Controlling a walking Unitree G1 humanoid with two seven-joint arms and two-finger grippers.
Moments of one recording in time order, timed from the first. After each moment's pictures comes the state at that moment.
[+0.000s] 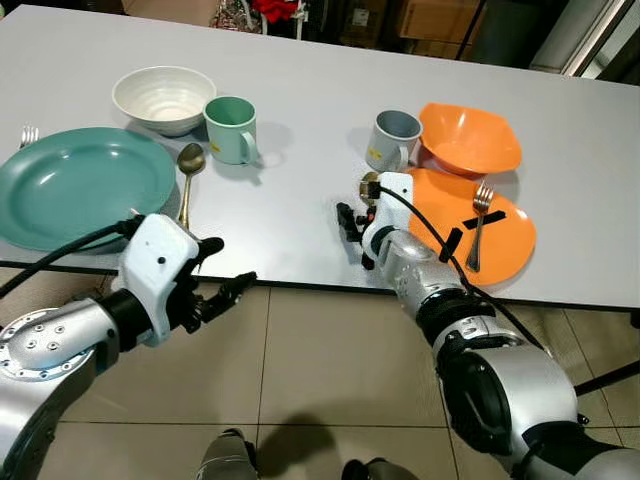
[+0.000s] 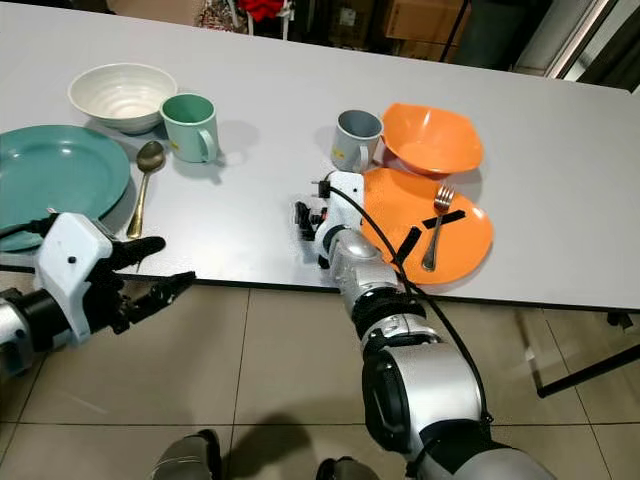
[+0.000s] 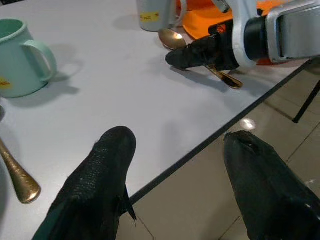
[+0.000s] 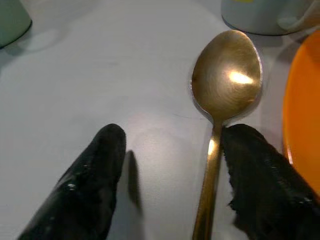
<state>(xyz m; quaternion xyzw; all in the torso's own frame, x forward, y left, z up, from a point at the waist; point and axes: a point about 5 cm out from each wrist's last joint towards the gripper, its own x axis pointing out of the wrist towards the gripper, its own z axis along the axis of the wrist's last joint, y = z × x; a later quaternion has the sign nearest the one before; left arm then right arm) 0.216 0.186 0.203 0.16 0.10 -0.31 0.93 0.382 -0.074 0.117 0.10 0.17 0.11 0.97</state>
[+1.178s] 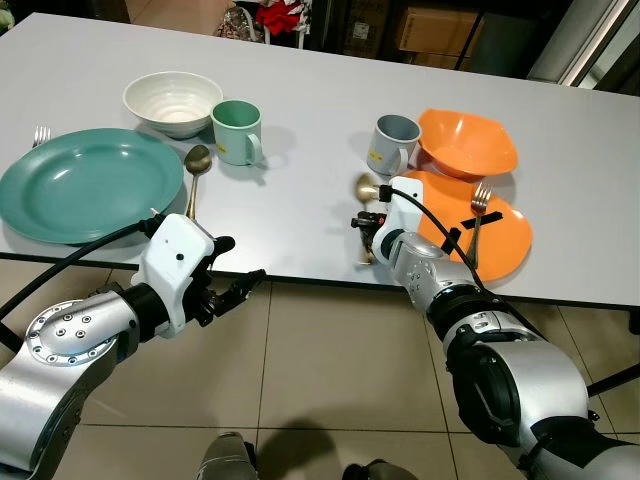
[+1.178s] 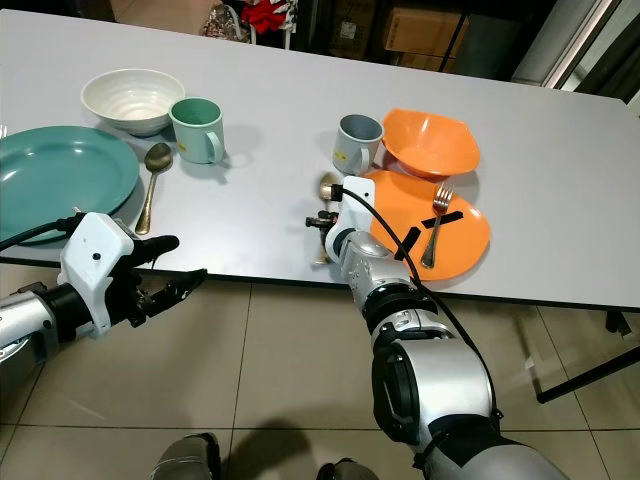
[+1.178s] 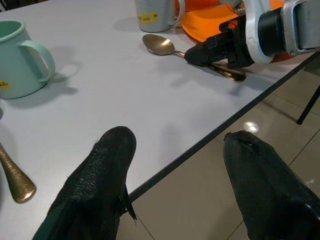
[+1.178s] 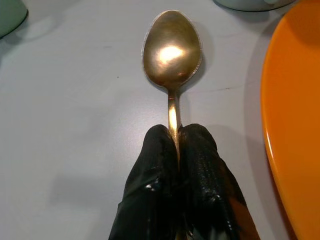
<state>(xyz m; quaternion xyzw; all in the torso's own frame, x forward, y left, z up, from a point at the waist) 0.231 0.181 0.192 0.16 0.10 -0.32 0.93 0.383 -0.085 0.112 0.12 0.21 0.11 0.96</state>
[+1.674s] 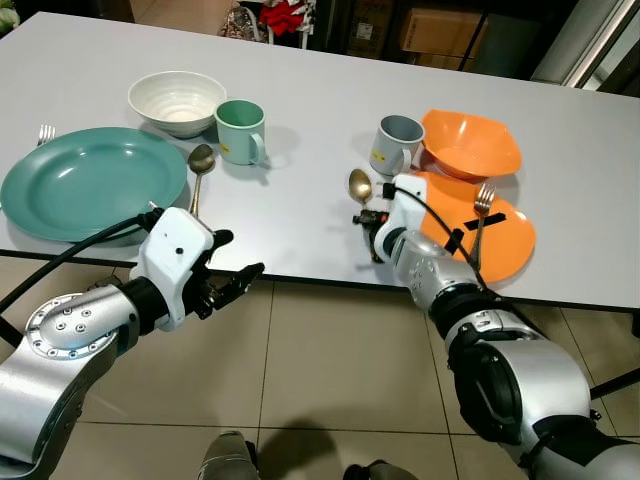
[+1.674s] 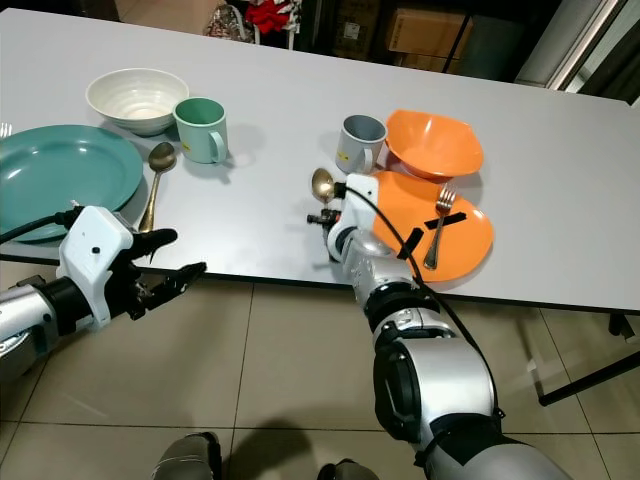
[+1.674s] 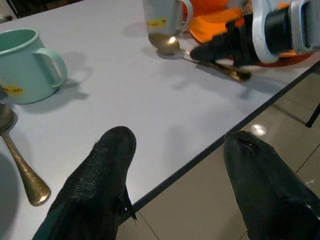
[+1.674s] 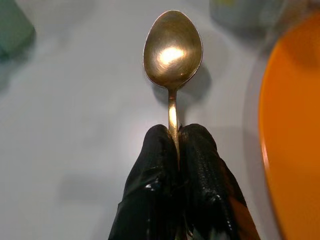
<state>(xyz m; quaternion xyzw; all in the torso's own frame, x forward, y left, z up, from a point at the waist) 0.236 0.182 0.197 0.17 0.09 -0.31 0.93 0.388 -0.090 0.122 0.13 0.19 0.10 0.97</state>
